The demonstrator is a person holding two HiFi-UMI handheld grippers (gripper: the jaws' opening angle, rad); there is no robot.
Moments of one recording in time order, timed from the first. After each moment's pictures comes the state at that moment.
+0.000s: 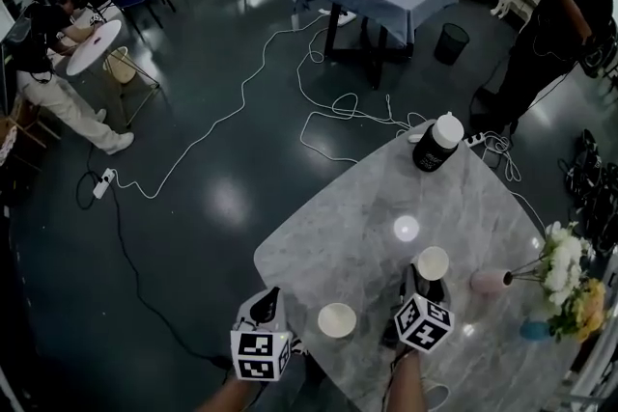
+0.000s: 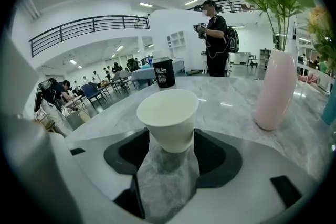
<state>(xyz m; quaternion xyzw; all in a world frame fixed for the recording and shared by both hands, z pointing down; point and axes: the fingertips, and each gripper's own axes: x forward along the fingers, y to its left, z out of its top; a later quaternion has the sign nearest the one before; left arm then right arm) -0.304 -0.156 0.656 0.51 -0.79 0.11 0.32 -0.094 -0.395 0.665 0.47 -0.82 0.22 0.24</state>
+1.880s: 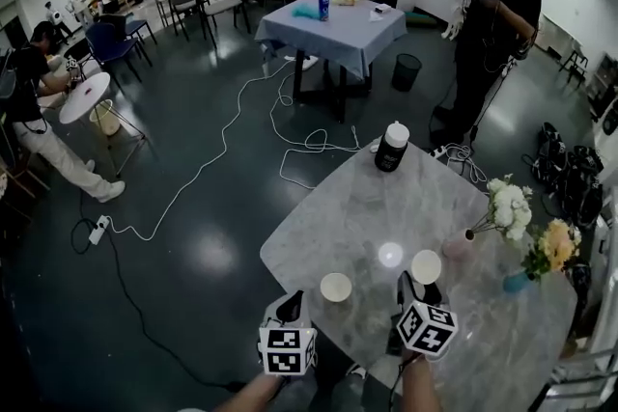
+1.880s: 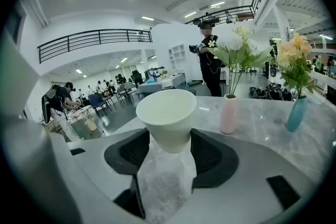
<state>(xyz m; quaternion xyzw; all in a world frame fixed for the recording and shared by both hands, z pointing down) -0.236 -0.131 0.584 0.59 -0.75 0.09 0.28 -0.040 -0.294 0.549 0.48 -0.83 0.21 0.19</state>
